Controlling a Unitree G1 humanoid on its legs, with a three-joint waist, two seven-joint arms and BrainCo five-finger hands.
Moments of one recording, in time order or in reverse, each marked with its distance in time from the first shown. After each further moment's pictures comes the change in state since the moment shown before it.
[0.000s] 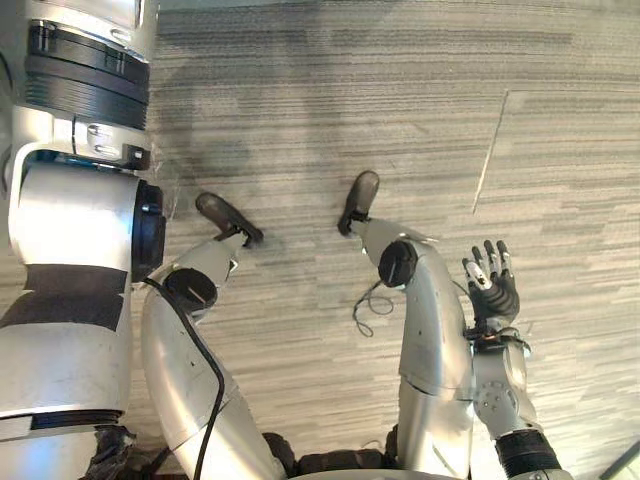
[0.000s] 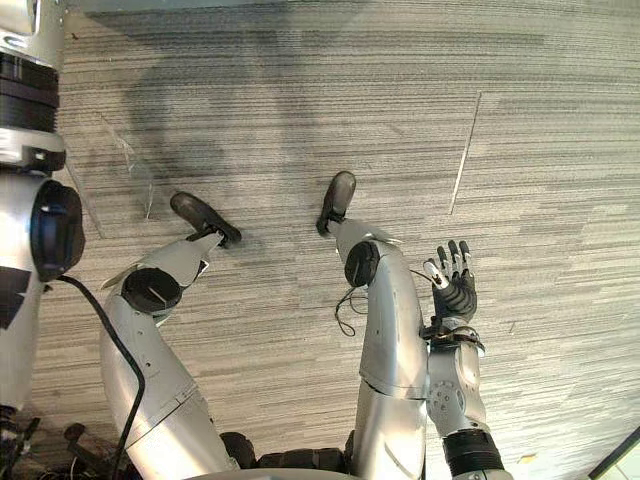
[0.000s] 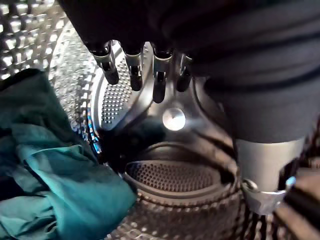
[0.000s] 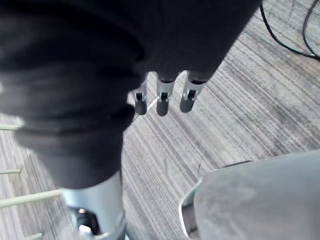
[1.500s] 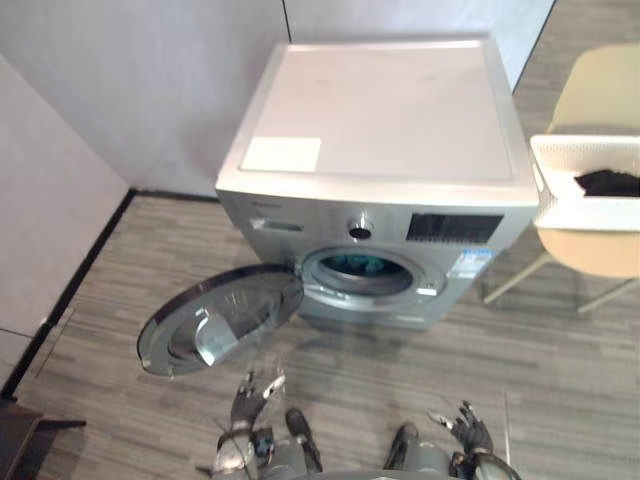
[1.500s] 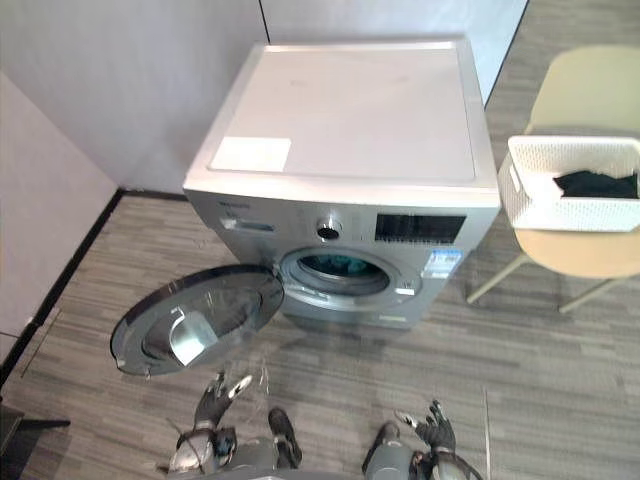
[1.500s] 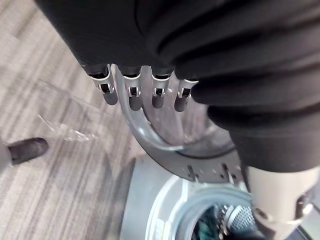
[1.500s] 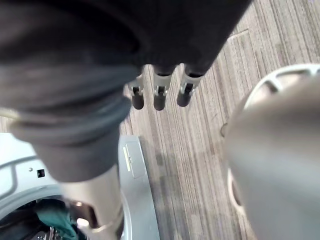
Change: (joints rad) left arm 1.884 -0.531 0.214 0.113 0.083 -0.145 -0.225; right arm 0.244 0.117 -0.126 0.630 -0.593 0.159 -0.085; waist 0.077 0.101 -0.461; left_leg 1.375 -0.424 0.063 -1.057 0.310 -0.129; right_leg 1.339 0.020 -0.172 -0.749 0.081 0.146
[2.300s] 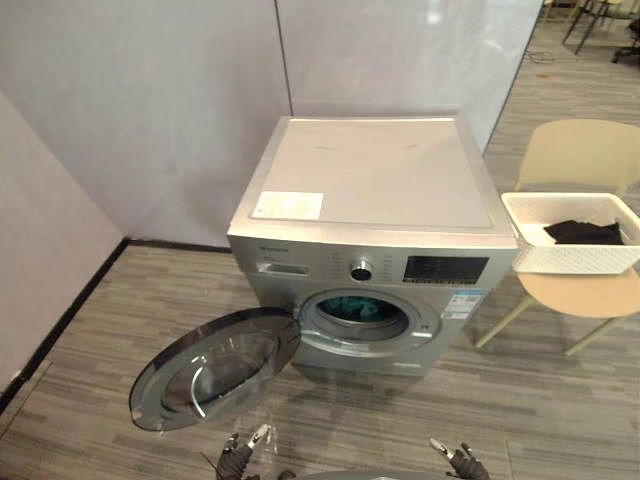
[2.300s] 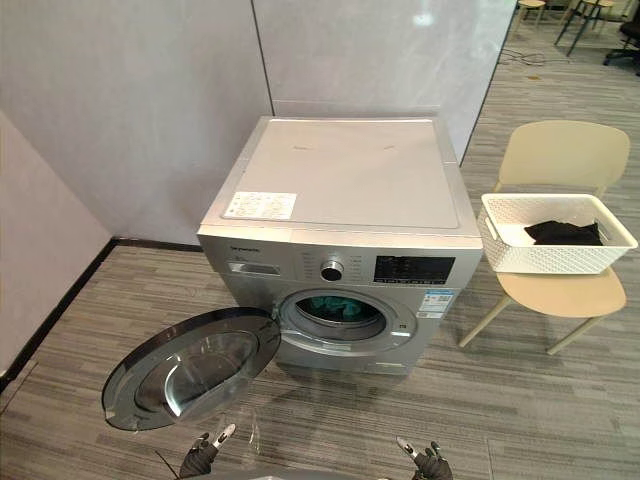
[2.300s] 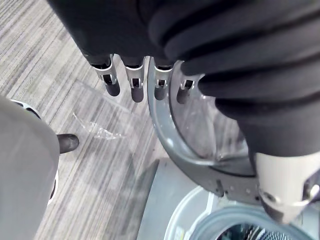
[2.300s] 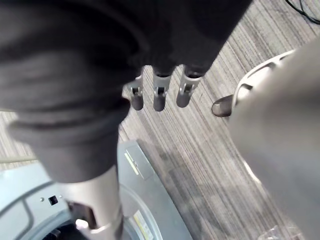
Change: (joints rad) left arm 0.004 0.013 0.039 0.169 -0.033 0.056 -0.025; right arm -0.027 0.058 -0.130 0.164 0.122 0.031 0.109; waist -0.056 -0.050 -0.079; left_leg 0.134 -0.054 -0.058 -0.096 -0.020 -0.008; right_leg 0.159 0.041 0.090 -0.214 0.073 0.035
